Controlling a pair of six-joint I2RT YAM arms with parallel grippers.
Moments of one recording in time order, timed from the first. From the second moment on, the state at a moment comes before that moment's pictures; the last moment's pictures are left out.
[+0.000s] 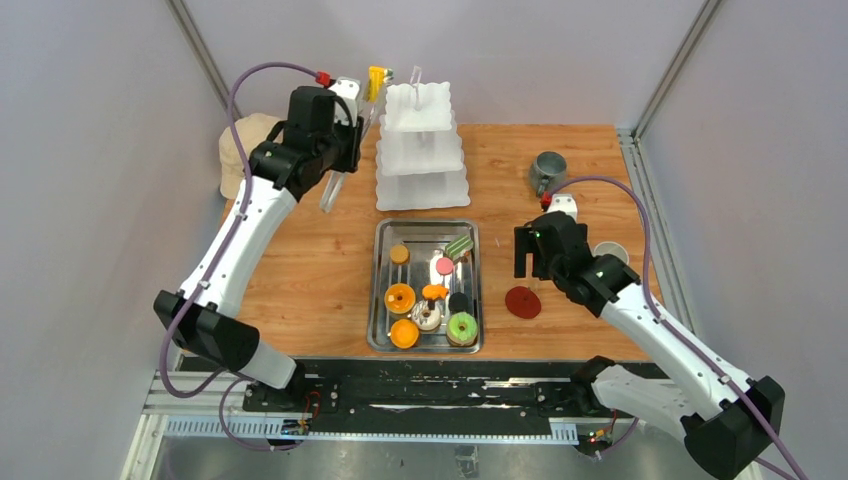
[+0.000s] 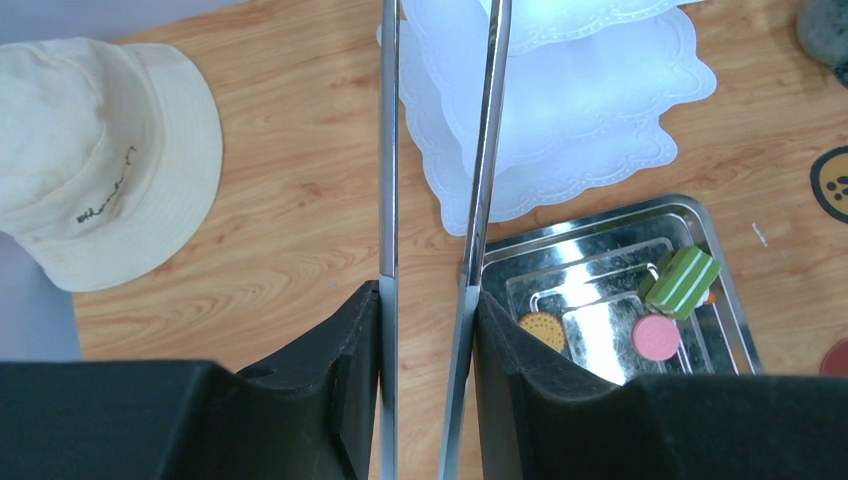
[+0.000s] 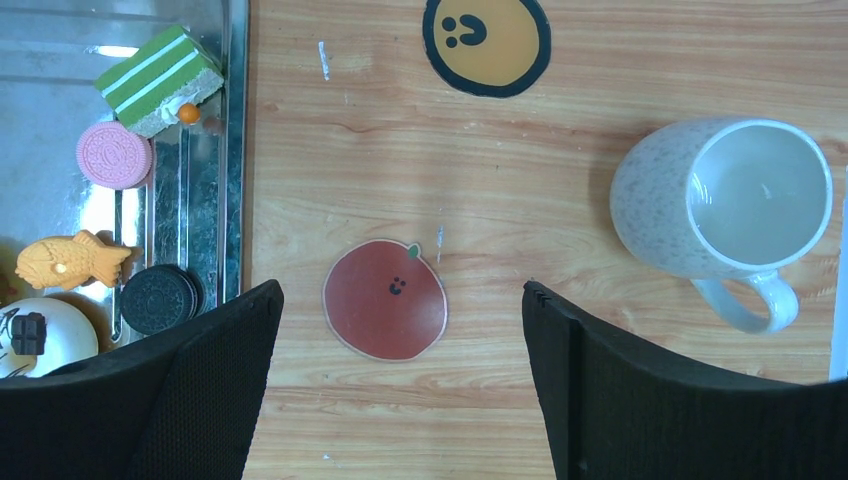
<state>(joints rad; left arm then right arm) -0.37 1.48 1.70 -0.76 -0.12 -0.01 0.59 0.97 0.86 -0.69 0.43 0.35</state>
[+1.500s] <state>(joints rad) -0.37 1.71 1.83 -0.71 -0.03 -0.09 0.59 0.97 0.86 -0.72 0.43 0.36</state>
